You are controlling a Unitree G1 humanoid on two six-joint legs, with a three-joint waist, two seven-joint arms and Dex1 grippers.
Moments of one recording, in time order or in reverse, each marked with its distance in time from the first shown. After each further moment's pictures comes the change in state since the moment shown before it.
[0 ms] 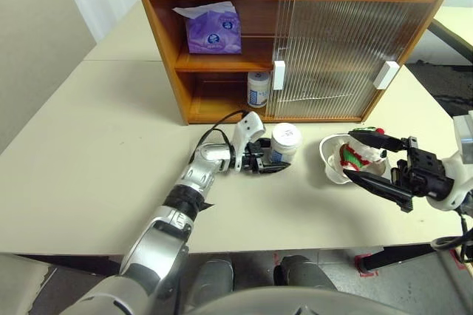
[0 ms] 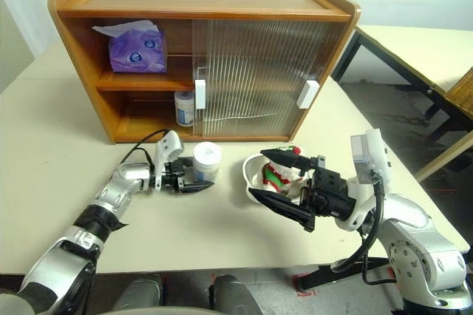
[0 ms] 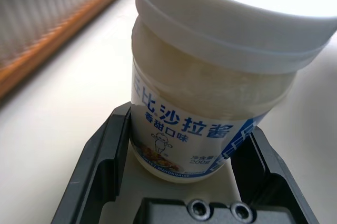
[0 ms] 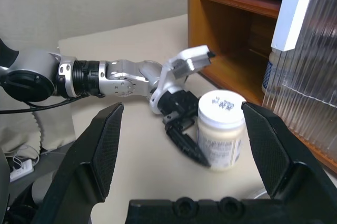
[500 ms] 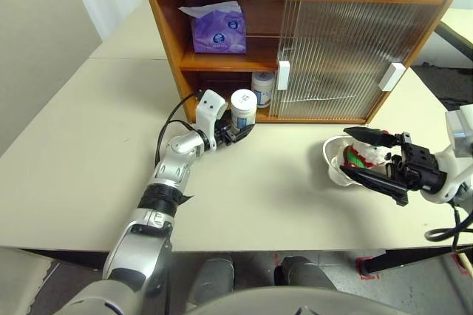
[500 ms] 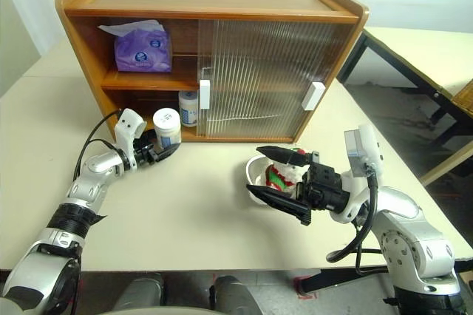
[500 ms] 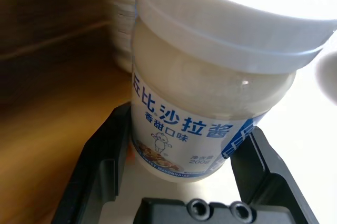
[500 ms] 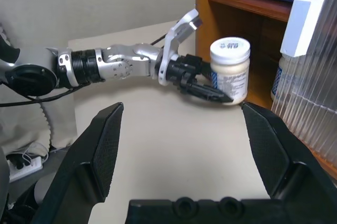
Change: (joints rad) left arm -0.007 0.073 0.159 -0.081 -0.002 0.062 0.332; right arm -0.072 0.007 0.037 0.063 -0.030 -0.005 0.042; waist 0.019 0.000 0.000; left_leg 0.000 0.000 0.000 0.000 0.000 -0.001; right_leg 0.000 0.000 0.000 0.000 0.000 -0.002
